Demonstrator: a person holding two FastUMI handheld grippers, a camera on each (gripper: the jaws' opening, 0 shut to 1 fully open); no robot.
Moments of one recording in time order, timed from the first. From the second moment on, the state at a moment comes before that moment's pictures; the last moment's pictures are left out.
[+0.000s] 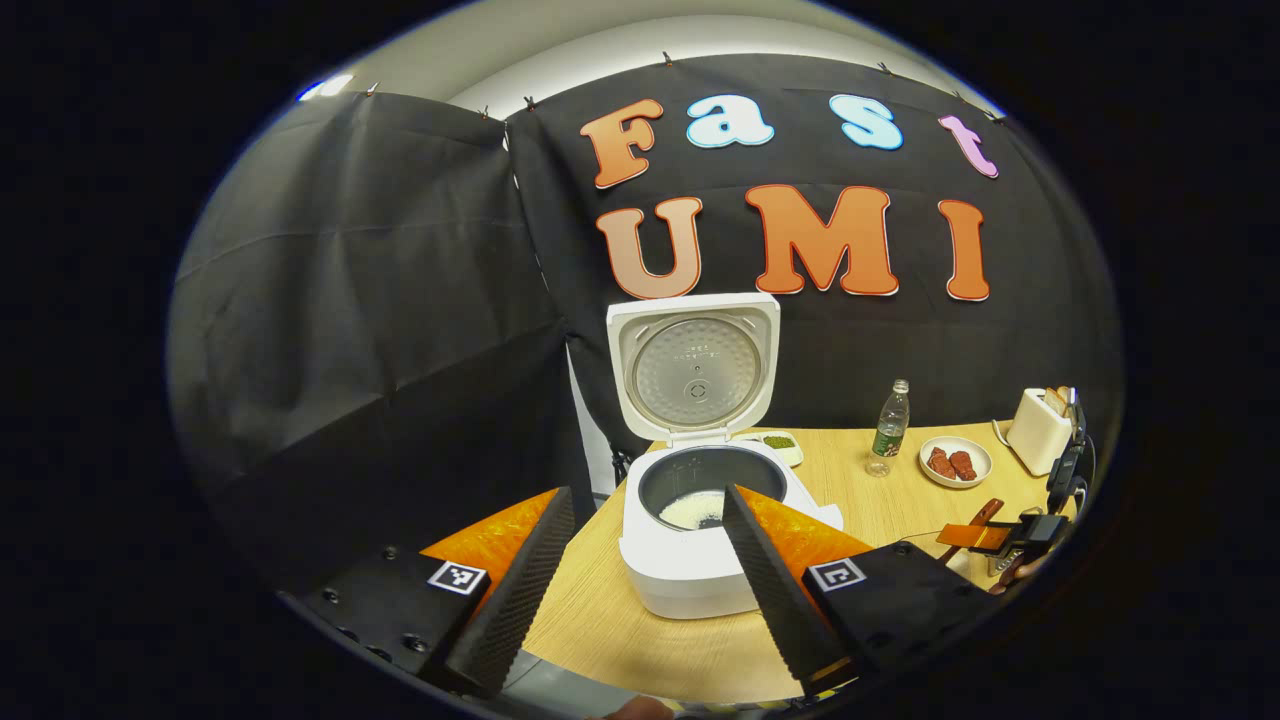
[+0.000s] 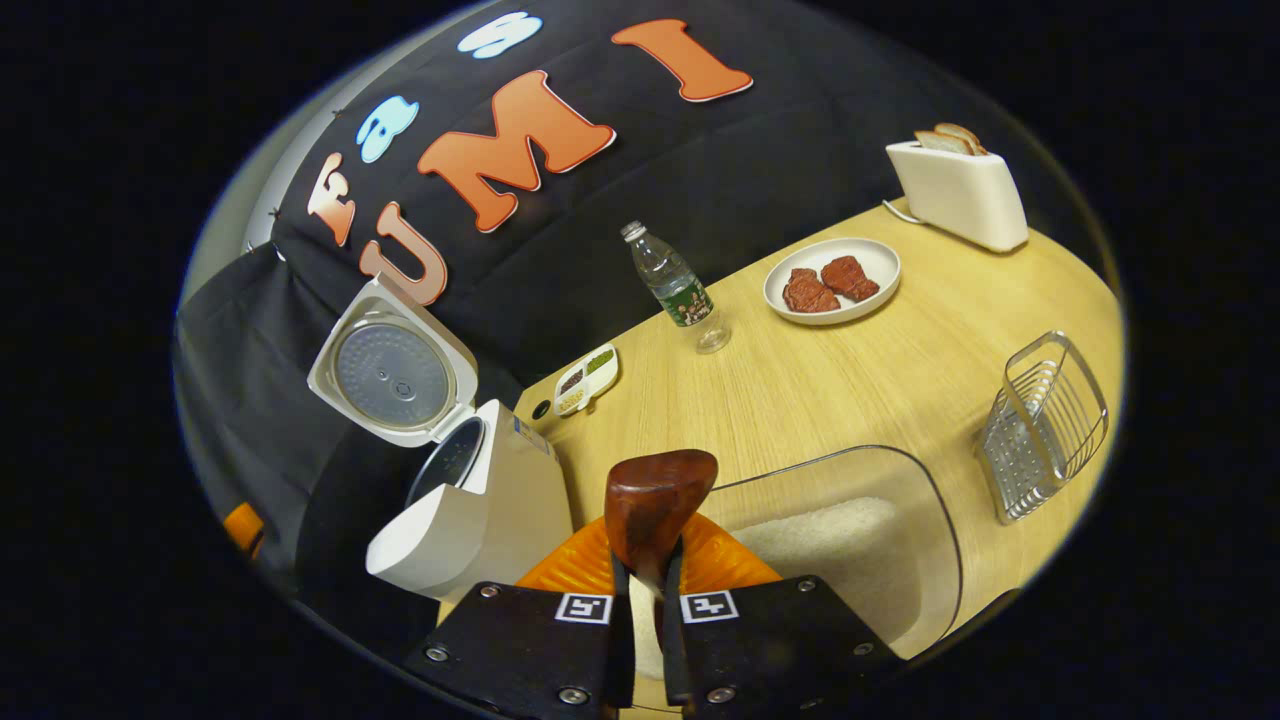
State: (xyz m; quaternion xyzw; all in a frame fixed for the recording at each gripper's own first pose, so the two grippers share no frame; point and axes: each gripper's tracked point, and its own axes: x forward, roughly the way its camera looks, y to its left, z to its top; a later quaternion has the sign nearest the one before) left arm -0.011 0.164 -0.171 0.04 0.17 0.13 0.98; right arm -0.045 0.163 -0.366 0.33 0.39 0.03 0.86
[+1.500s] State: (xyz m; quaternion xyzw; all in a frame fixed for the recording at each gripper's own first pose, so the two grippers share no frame) left arm -0.012 0.139 -0.160 0.03 0.15 0.12 0.98; right arm -0.026 0.051 -0.319 0.65 0.28 0.00 0.71
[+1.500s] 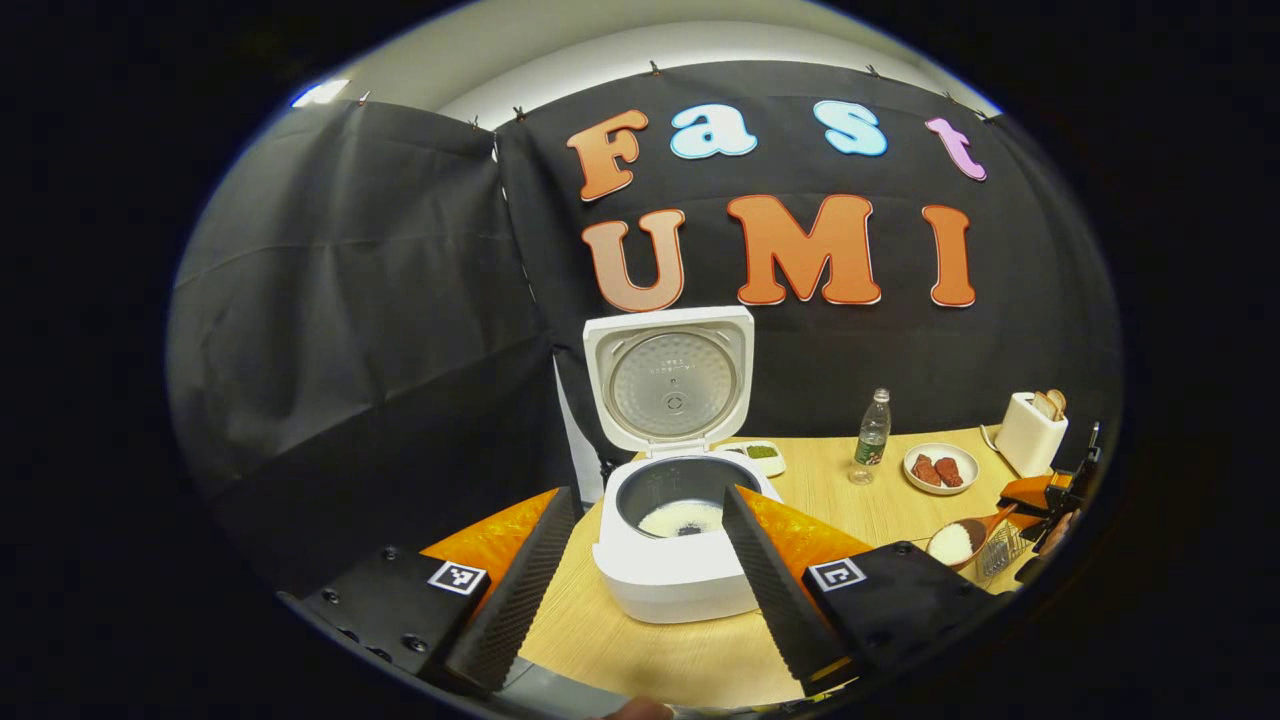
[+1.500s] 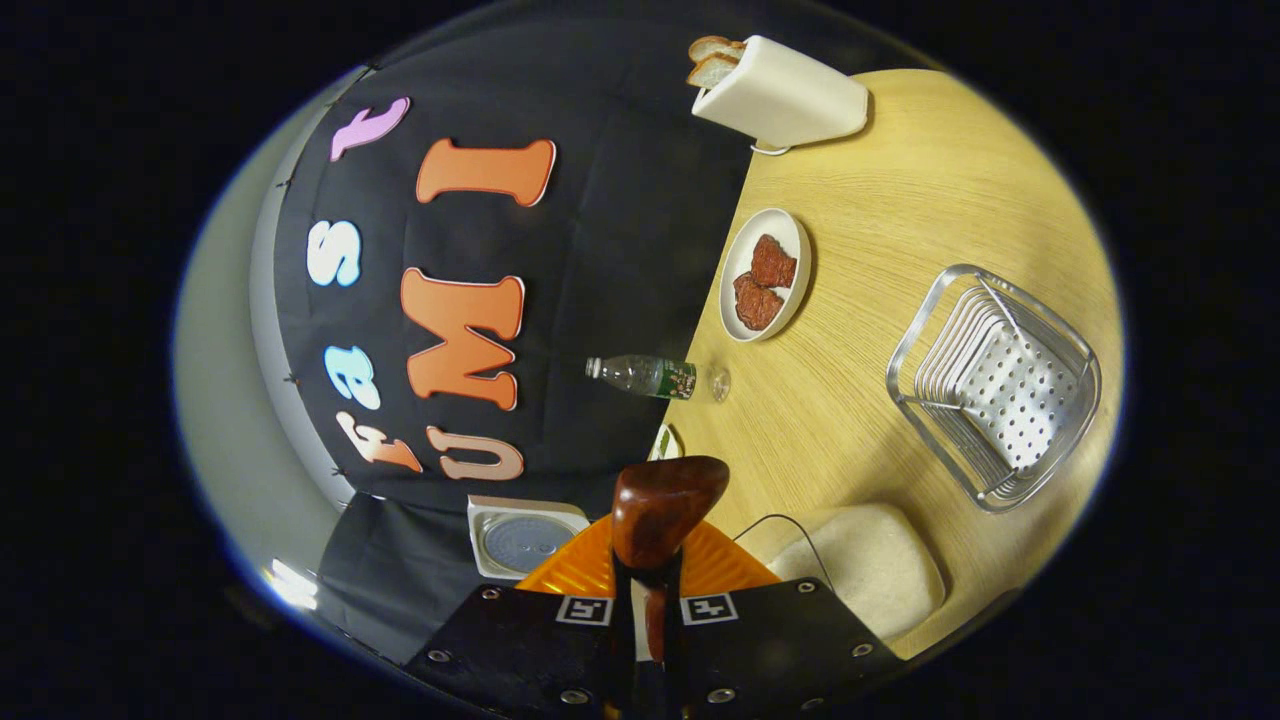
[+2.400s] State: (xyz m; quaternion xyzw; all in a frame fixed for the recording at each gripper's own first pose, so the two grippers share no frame) left arm -0.049 0.203 -0.132 0.01 0.09 0.21 0.97; right arm 0.077 0.206 -0.204 0.69 0.28 0.13 0.65
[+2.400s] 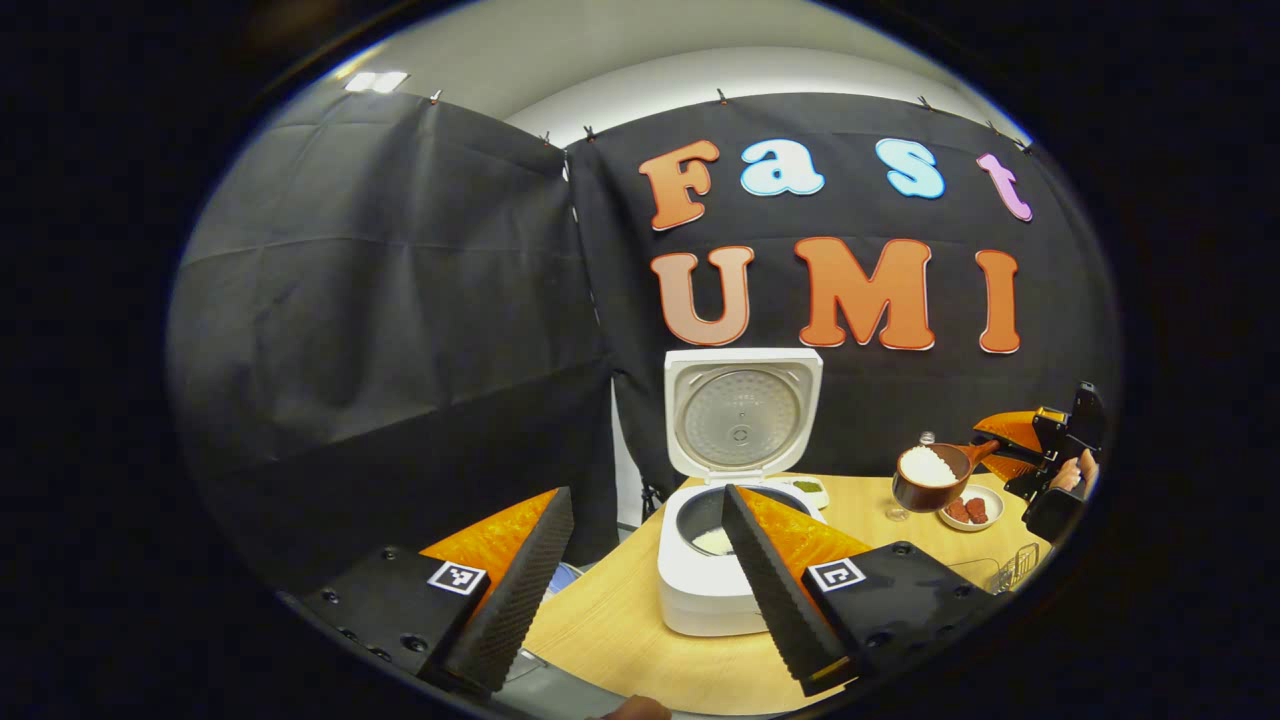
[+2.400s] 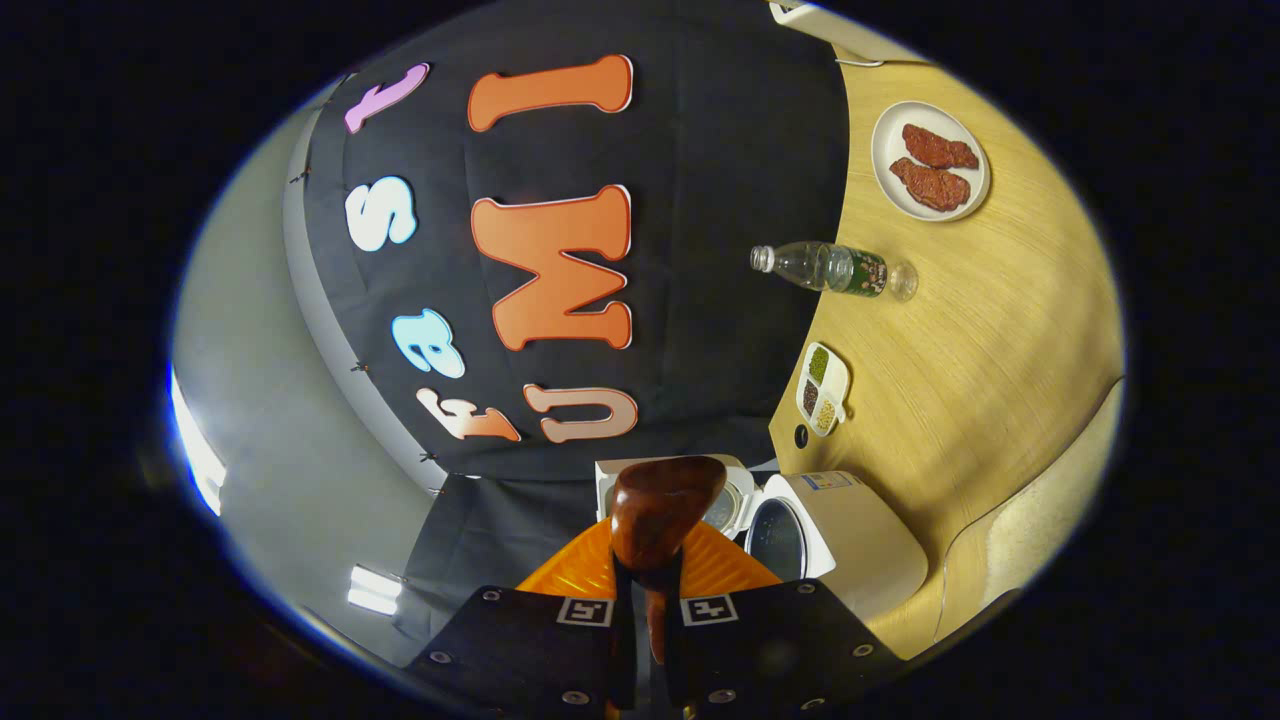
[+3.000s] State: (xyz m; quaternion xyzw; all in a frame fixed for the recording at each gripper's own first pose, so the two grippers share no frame) left arm -0.072 0.269 -0.152 0.00 0.11 0.26 0.96; right arm 0.149 0.334 -0.217 0.60 0.31 0.16 0.72
